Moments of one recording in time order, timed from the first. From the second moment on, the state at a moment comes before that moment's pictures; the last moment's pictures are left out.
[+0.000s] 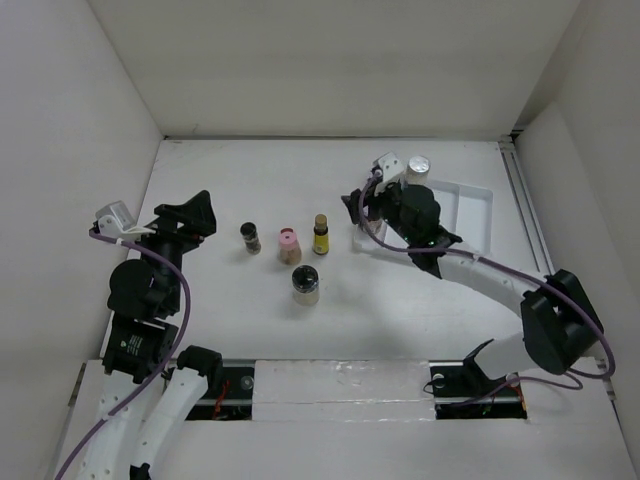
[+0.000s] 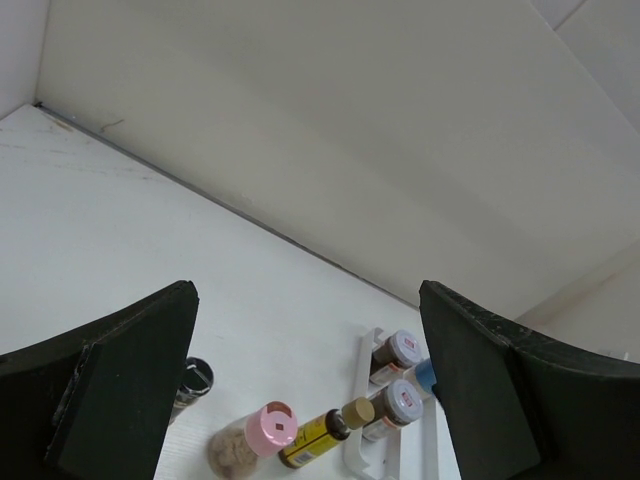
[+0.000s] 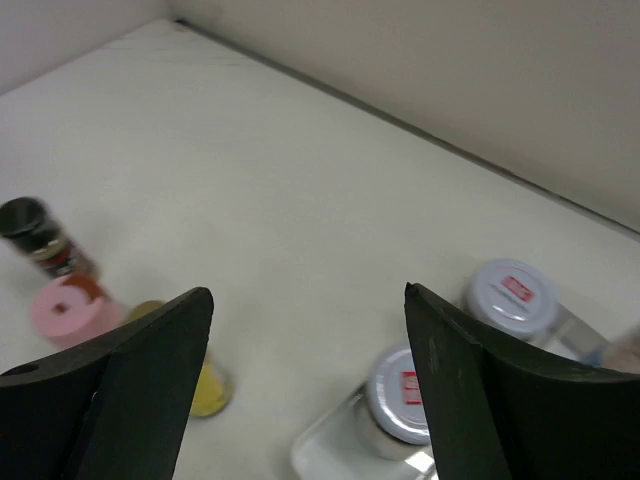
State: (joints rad) left arm -0.29 0.46 0.85 -0.24 -0.35 -0.60; right arm 0.58 1.44 0.87 0.51 0.02 -0.04
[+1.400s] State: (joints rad) left arm -0.29 0.47 0.84 -0.23 -0.31 -0.59; right arm 0.30 1.29 0.92 0.44 0.05 0.01
